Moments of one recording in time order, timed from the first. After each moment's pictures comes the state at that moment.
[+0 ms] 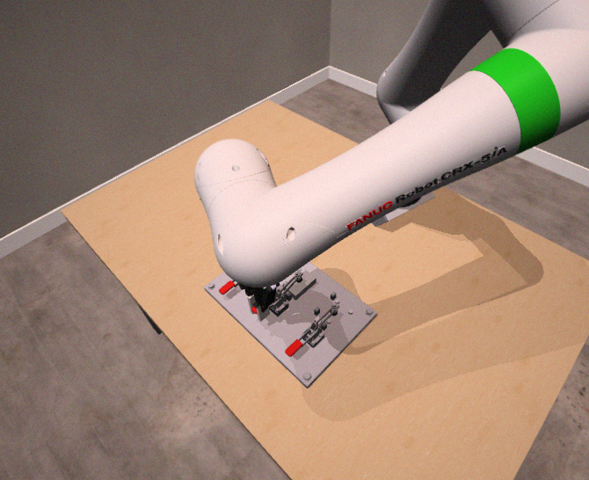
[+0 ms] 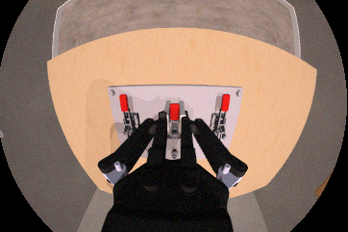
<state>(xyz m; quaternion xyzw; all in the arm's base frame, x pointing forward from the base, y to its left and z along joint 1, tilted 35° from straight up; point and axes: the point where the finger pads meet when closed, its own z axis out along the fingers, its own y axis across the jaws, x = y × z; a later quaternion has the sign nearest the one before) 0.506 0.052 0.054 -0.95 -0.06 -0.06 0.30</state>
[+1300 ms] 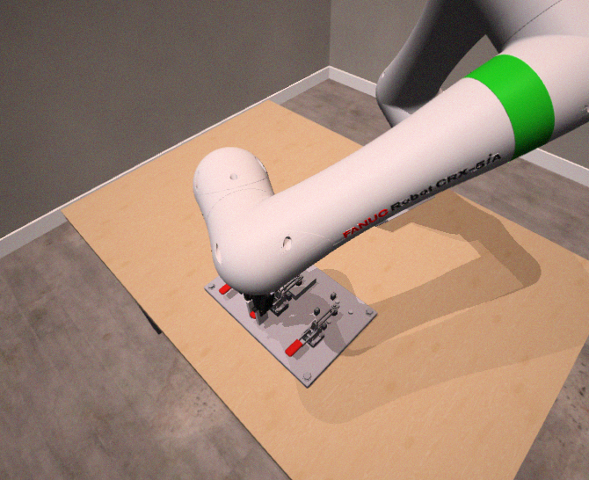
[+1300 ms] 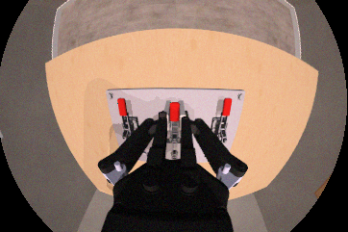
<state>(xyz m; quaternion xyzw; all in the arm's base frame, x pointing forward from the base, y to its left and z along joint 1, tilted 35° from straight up) 0.512 0.059 0.045 -0.95 -0.06 -0.06 0.30</state>
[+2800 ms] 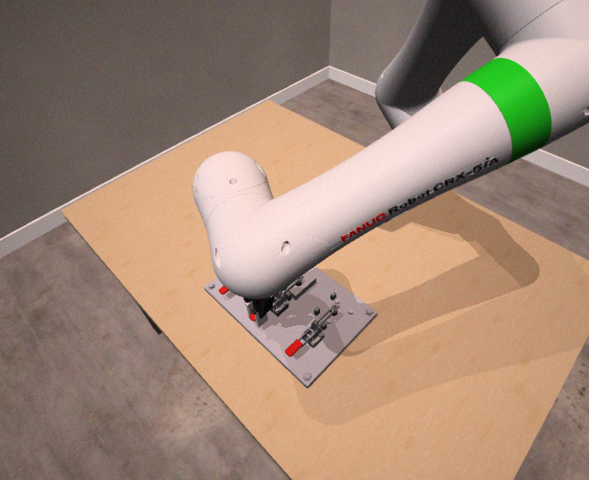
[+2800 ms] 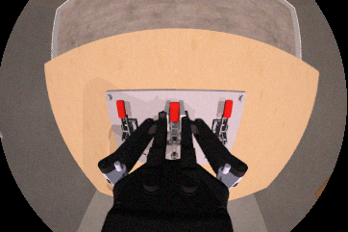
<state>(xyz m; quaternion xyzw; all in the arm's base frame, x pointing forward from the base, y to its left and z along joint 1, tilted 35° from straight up) 0.514 0.062 0.041 -0.95 -0.06 -0.06 0.30</state>
